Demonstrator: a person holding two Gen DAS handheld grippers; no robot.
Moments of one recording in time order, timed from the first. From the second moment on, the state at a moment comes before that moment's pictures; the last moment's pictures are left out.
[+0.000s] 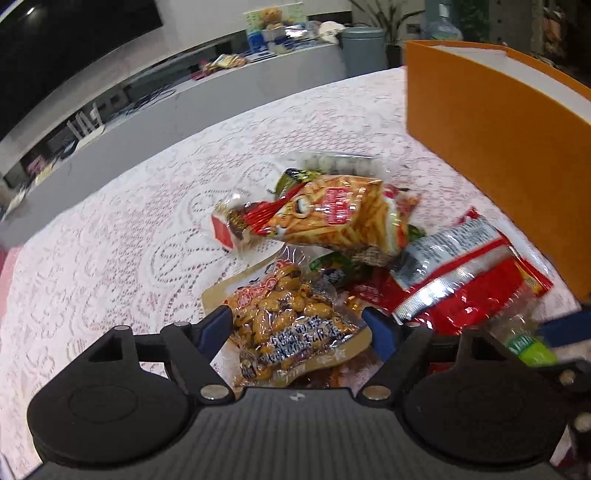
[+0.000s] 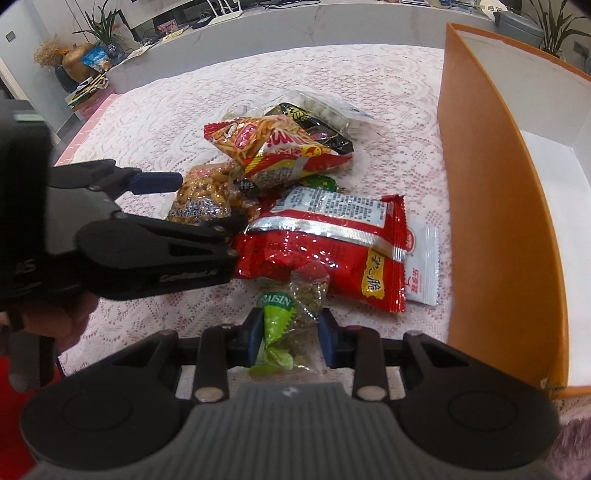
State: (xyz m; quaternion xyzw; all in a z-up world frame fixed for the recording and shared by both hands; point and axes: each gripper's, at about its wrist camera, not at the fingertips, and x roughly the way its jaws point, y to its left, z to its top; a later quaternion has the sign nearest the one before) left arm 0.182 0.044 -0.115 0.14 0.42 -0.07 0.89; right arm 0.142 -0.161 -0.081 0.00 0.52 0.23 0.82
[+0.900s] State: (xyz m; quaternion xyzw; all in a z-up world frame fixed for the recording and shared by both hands) left arm 0.123 0.085 -0.062 0.01 0.51 -0.06 0.86; right arm 0.133 -0.167 -0.081 0.00 0.52 0.23 0.82
